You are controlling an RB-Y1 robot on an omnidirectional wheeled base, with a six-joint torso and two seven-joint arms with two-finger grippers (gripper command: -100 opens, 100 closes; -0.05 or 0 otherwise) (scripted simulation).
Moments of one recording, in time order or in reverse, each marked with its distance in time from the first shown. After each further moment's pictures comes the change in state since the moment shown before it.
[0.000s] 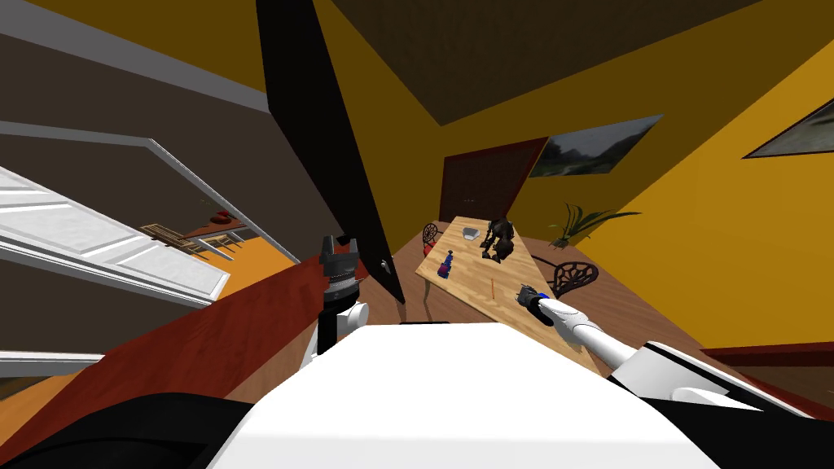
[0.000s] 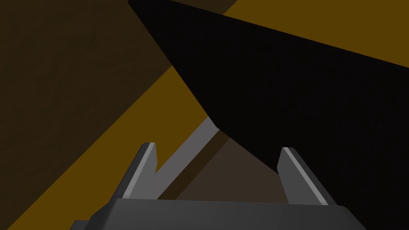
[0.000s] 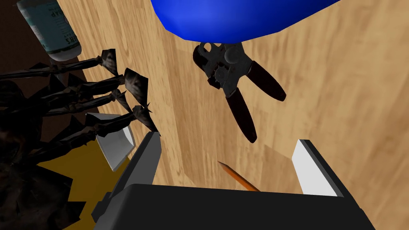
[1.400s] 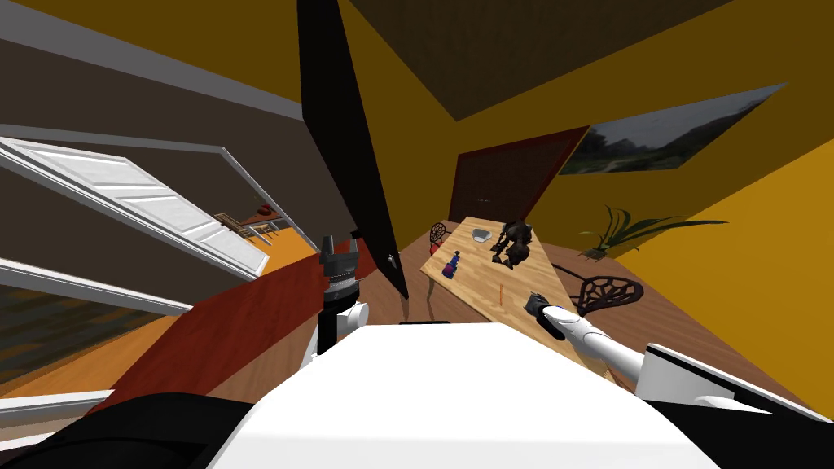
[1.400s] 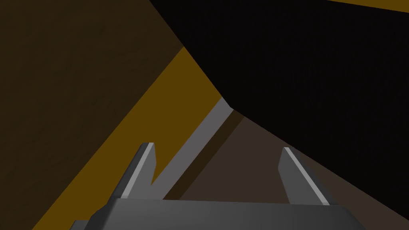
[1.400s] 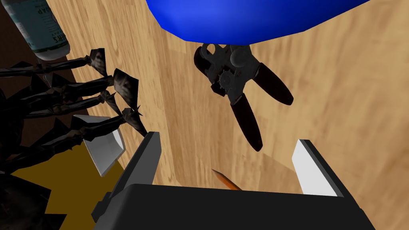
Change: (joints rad) left arm 0.000 0.000 0.000 0.000 0.000 0.000 0.000; right arm 0.025 -0.046 0.180 0.005 0.072 0.095 -0.301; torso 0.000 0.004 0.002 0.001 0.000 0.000
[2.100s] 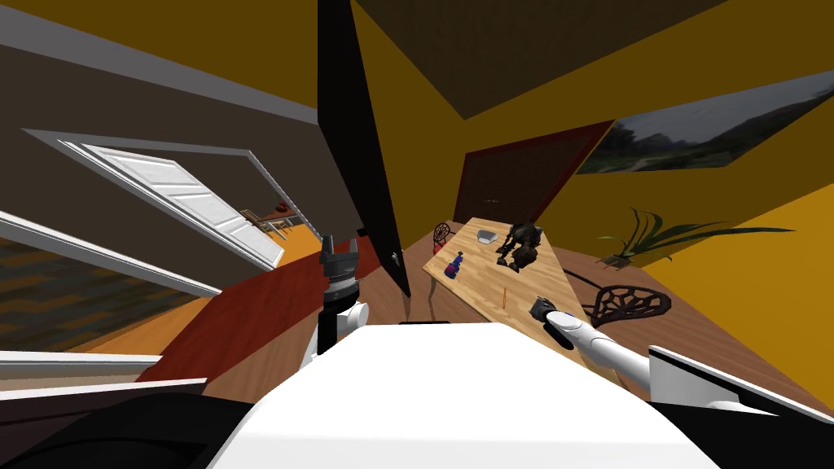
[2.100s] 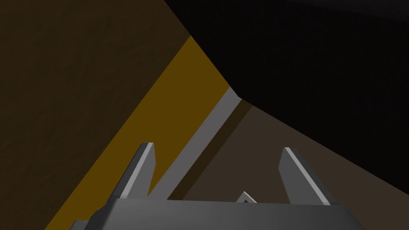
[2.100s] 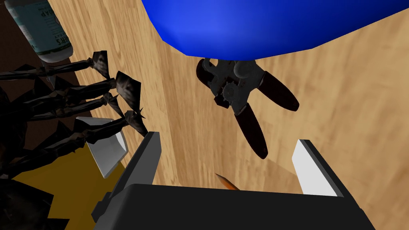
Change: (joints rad) left arm 0.000 0.000 0.000 0.000 0.000 0.000 0.000; right arm 0.014 -0.024 0.094 0.002 0.043 0.055 -0.185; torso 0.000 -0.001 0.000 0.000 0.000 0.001
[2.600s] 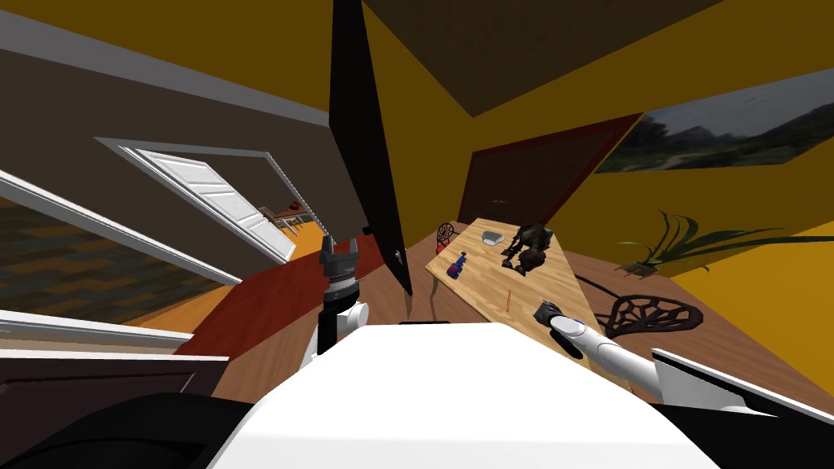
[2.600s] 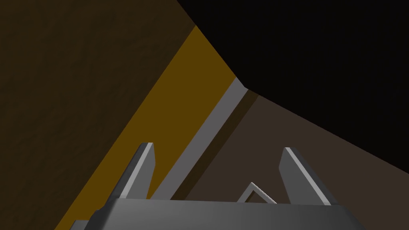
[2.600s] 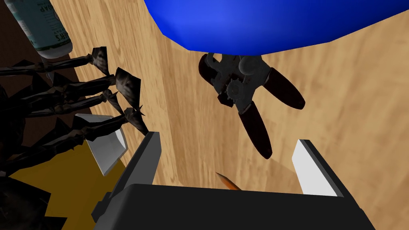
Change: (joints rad) left arm 0.000 0.000 0.000 0.000 0.000 0.000 0.000; right arm 0.014 -0.020 0.076 -0.002 0.032 0.041 -0.134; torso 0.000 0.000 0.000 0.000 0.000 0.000
